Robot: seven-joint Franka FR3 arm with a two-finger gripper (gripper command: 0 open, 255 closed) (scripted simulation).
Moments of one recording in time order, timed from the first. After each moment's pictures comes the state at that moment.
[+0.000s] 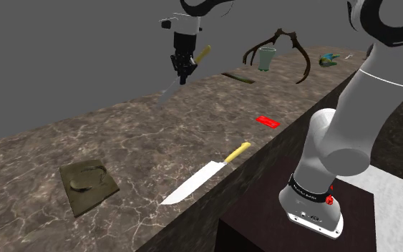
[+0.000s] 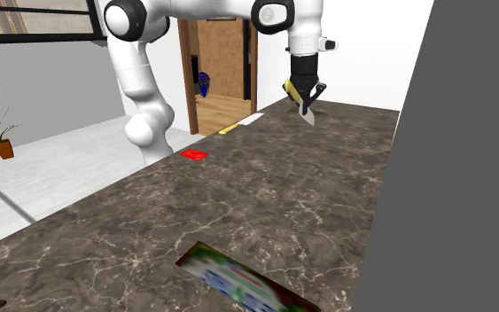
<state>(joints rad) 0.33 -0.17 -0.17 -1.91 0.05 1.83 -1.25</state>
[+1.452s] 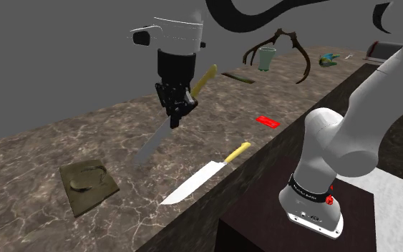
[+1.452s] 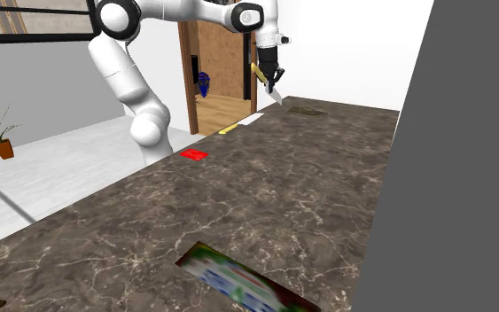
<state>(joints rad) 0.52 -0.38 0.19 -2.12 0.10 1.85 -0.72</state>
